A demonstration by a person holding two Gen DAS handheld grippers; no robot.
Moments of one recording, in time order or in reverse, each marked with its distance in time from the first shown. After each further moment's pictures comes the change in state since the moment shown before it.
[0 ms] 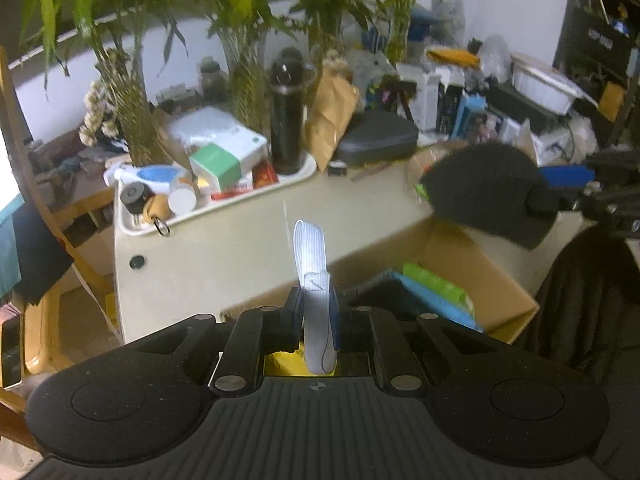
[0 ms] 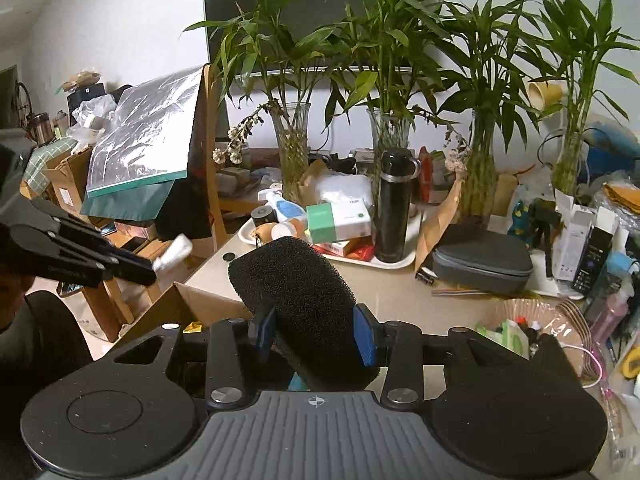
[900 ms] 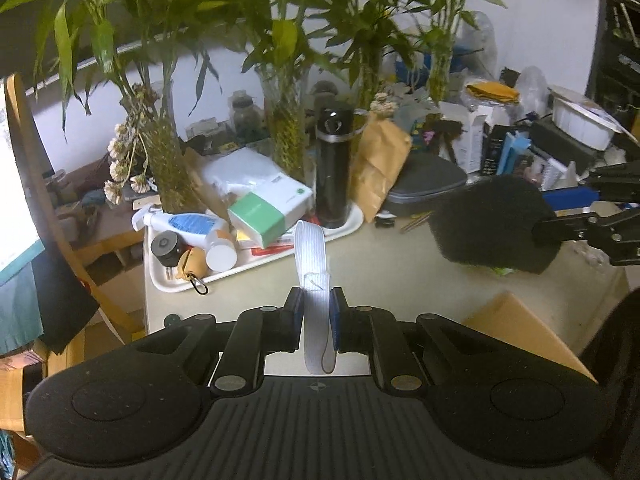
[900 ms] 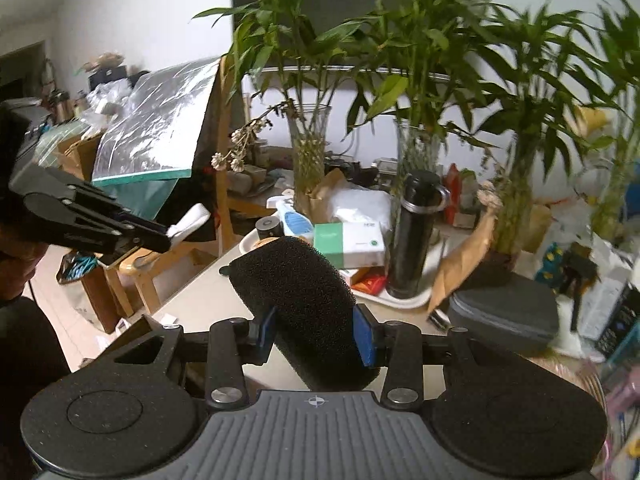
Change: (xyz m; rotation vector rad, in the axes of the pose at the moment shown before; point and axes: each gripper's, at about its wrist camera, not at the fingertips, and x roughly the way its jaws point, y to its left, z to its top) left arm 0.016 0.038 0.053 -0.007 -0.101 0.086; right arm 0.071 -0.022 0.053 -0.085 0.012 0.061
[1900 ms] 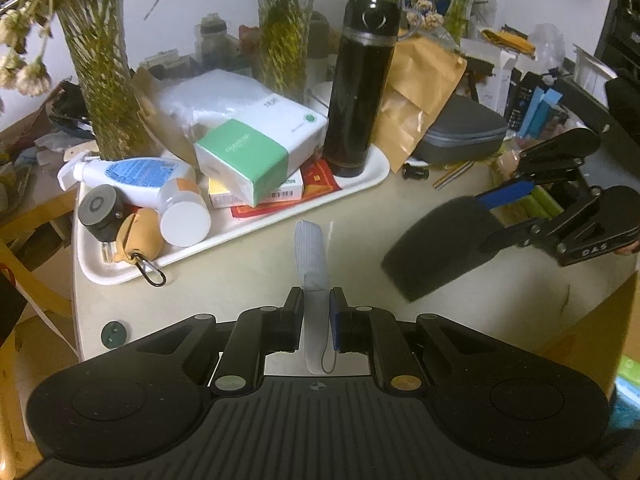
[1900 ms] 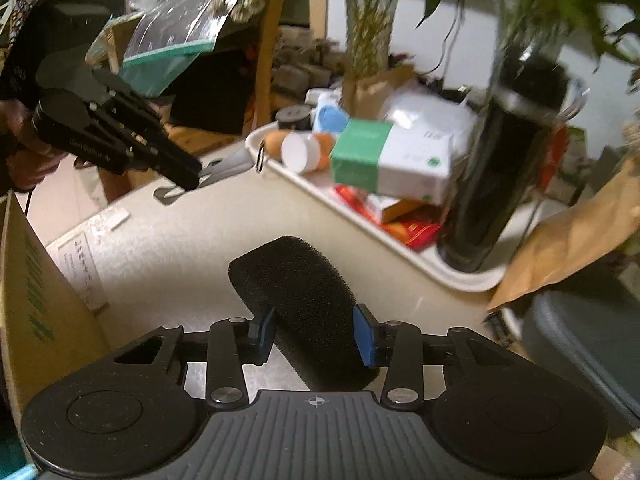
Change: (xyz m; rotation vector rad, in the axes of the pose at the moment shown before) left arm 0.176 0.070 -0.017 -0.001 0.126 -0.143; right arm 0.218 -0.066 -0.033 -0.246 0.214 0.218
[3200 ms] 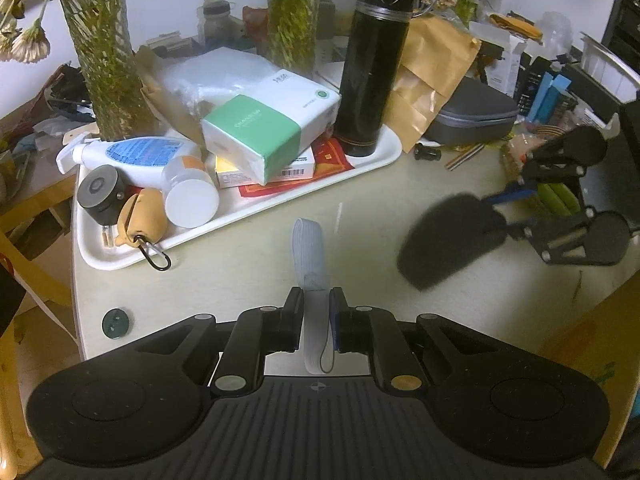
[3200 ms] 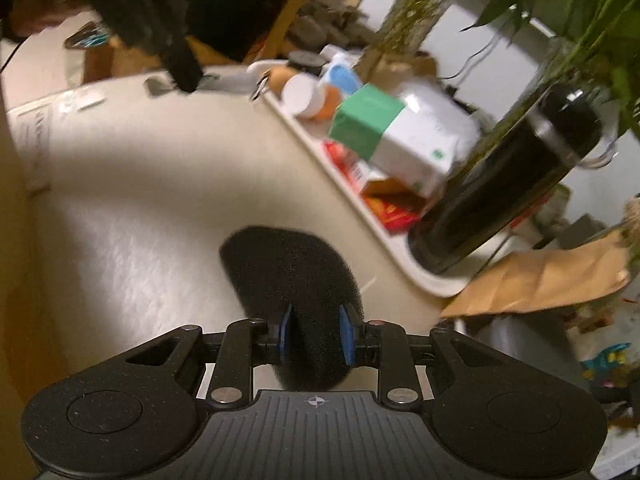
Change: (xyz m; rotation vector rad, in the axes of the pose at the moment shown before) left arm 0.018 0.012 -0.007 -0.002 0.053 0.003; right arm 0.038 0.019 -0.023 -0.347 0.138 -0.159
